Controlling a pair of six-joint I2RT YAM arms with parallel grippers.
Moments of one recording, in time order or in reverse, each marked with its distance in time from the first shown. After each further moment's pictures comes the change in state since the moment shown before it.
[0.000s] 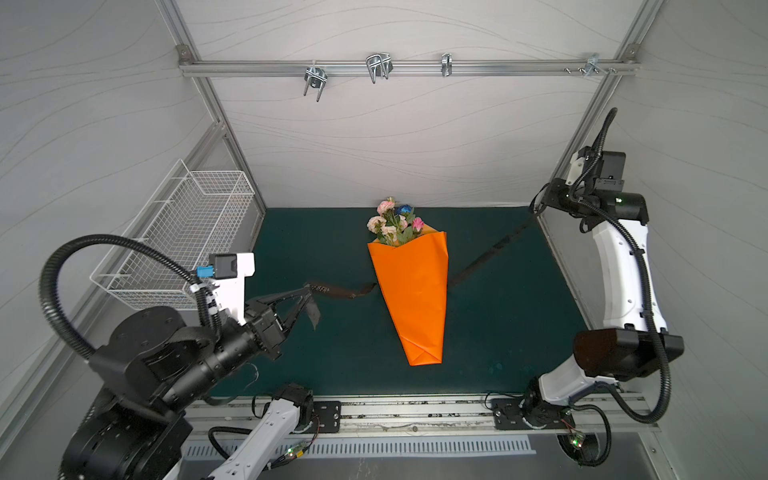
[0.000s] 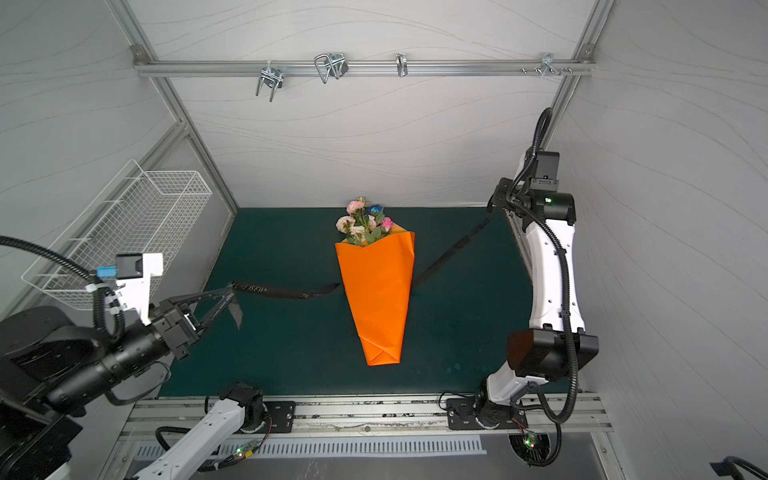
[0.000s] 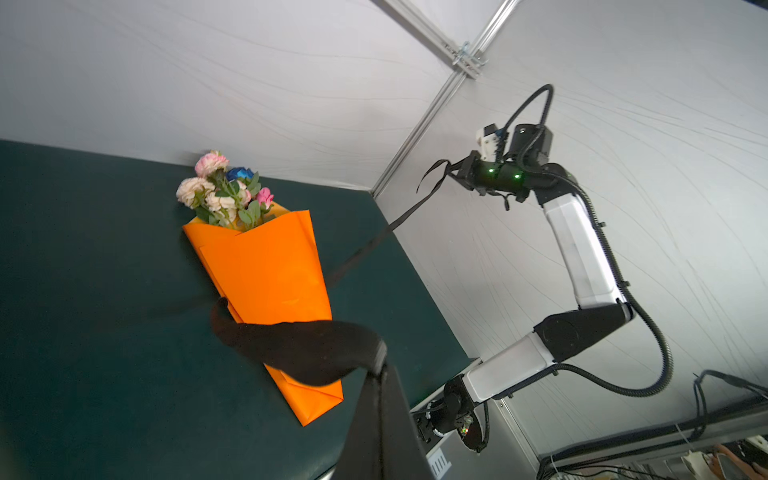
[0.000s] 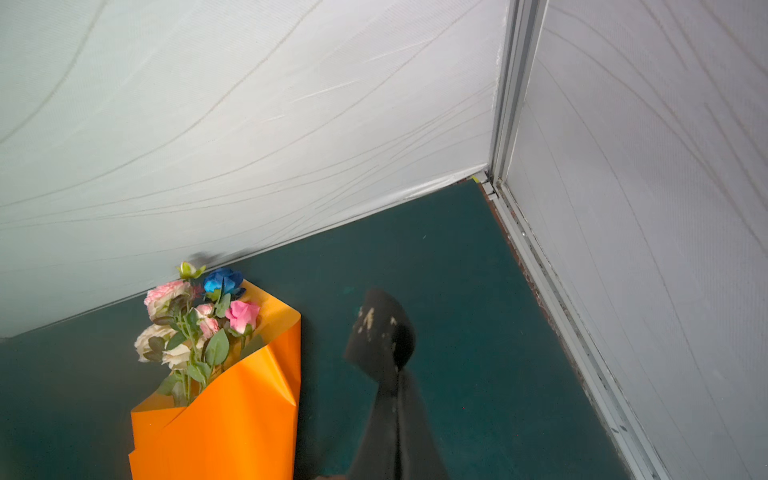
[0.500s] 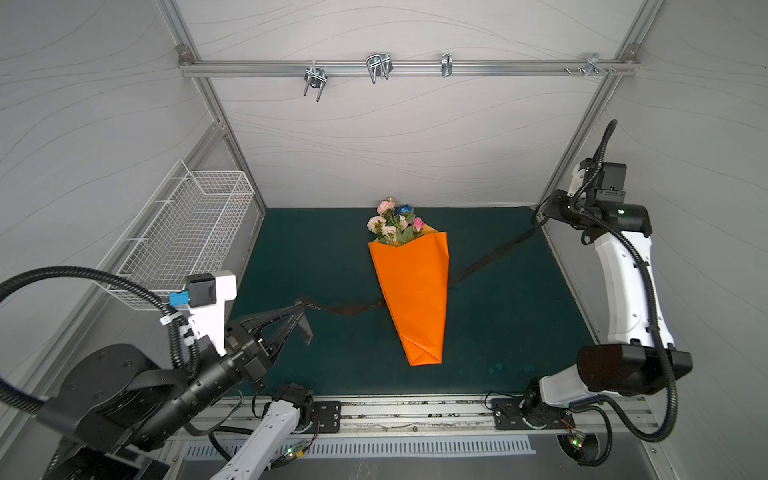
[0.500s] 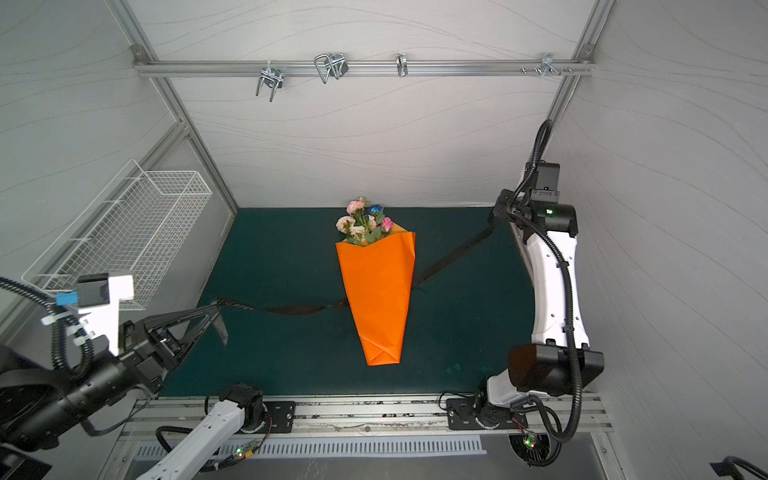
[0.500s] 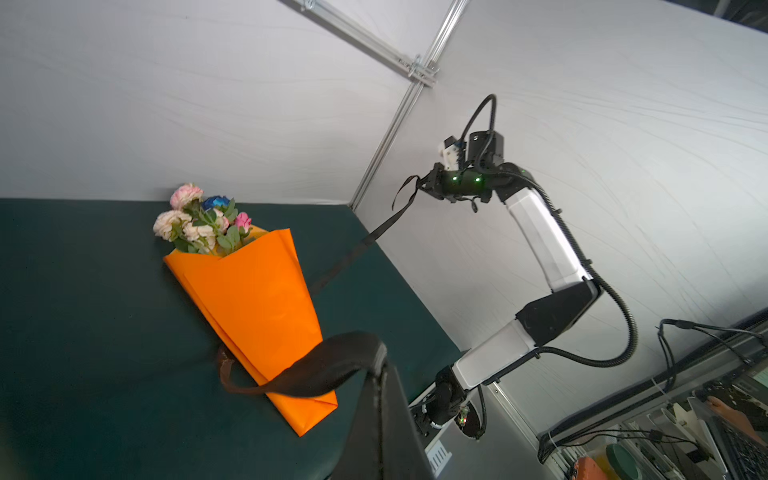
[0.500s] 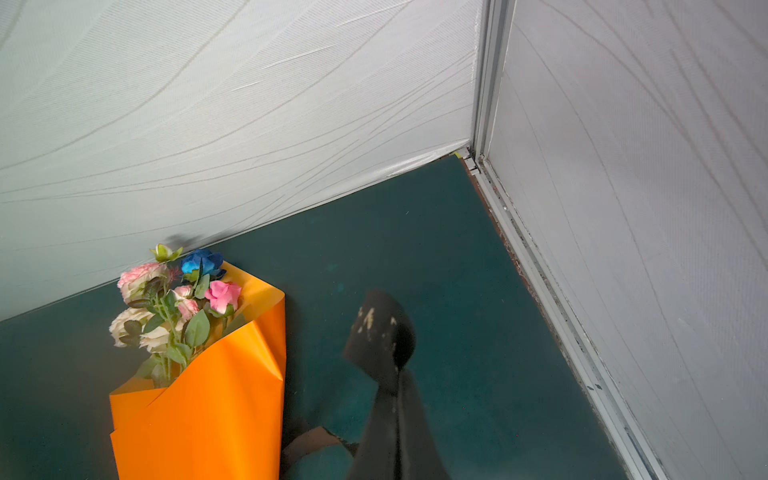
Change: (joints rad) left arm 0.000 -0.031 -0.014 0.008 0.008 0.030; right arm 0.001 -0.094 -0.108 -0.010 0.024 0.000
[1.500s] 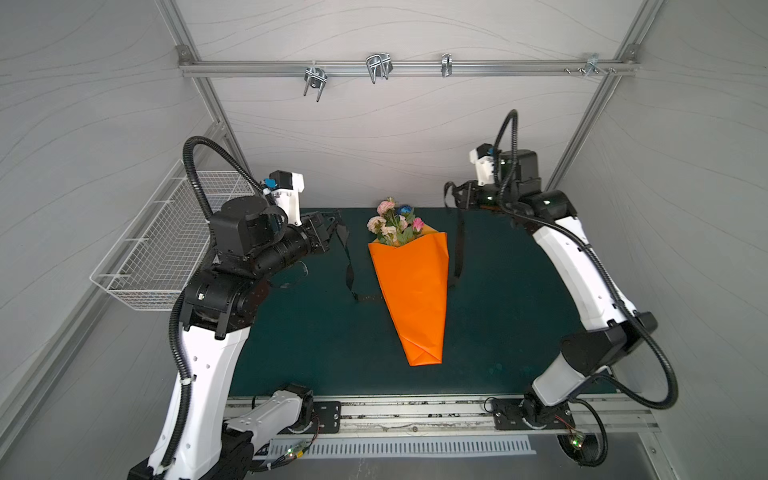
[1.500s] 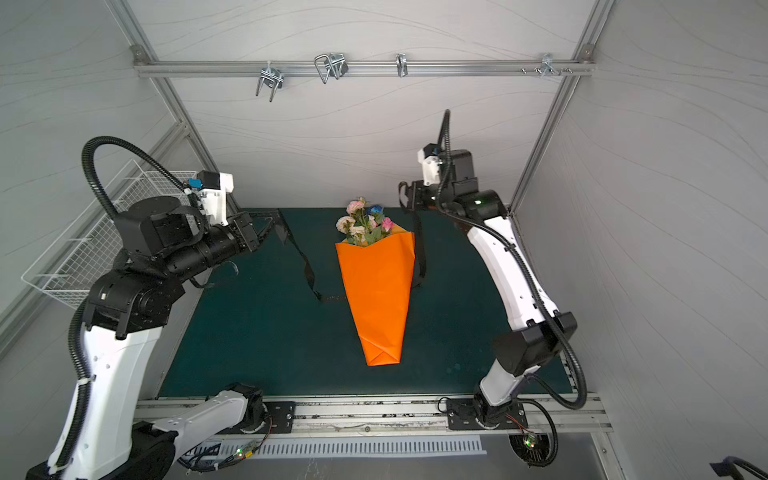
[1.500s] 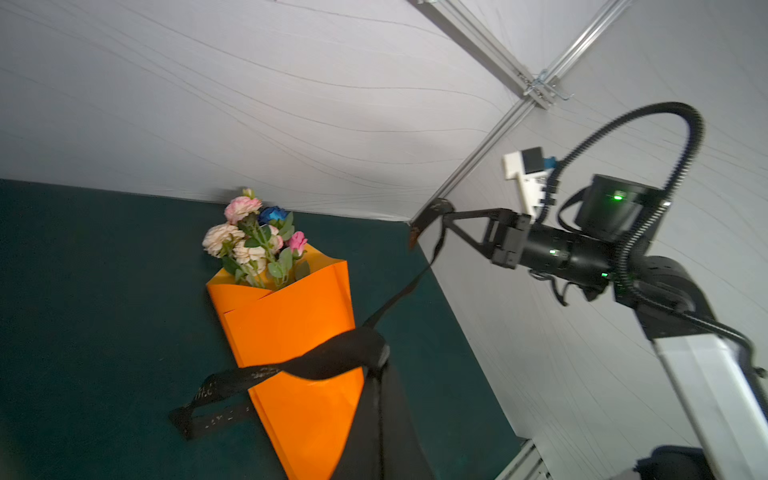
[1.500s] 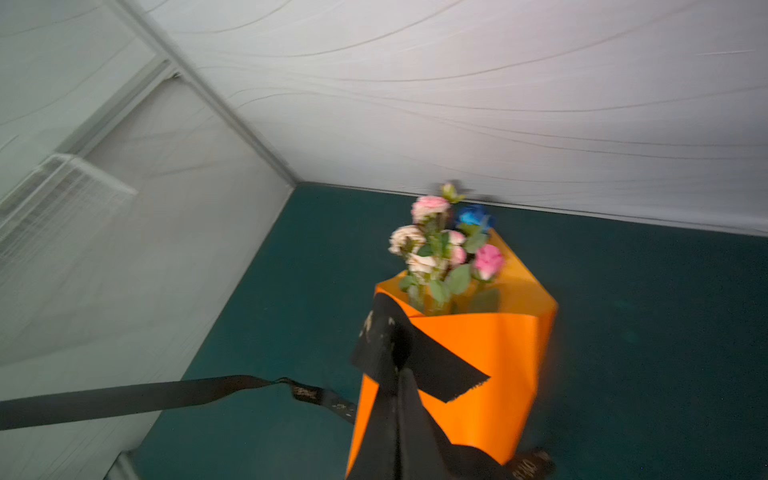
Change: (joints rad) left arm 0.000 0.397 -0.082 0.400 -0.079 -0.053; right arm 0.550 0.227 0.181 0.188 -0.309 0.067
